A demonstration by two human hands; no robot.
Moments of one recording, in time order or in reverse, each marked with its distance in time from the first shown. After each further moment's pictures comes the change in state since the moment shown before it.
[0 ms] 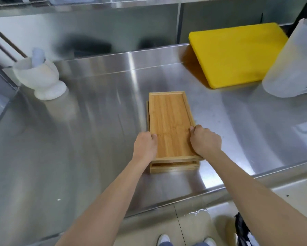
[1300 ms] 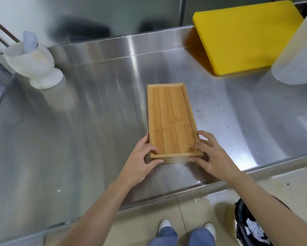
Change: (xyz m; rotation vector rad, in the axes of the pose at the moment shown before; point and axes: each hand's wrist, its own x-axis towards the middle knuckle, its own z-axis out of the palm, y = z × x) left_hand -0.041 -0.077 0.003 -0.249 -0.219 0.367; right_hand -0.061 0.054 0.022 0.513 -0.085 -0.542
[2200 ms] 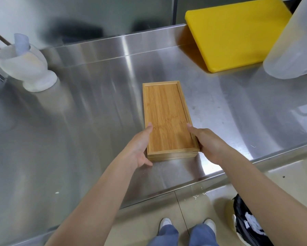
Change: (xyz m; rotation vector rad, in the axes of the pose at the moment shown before) left_hand 0.050 0.054 -0.009 -0.699 -0.047 -0.955; right_hand 0.048 -0.030 -0.013 0.832 -0.066 0.940
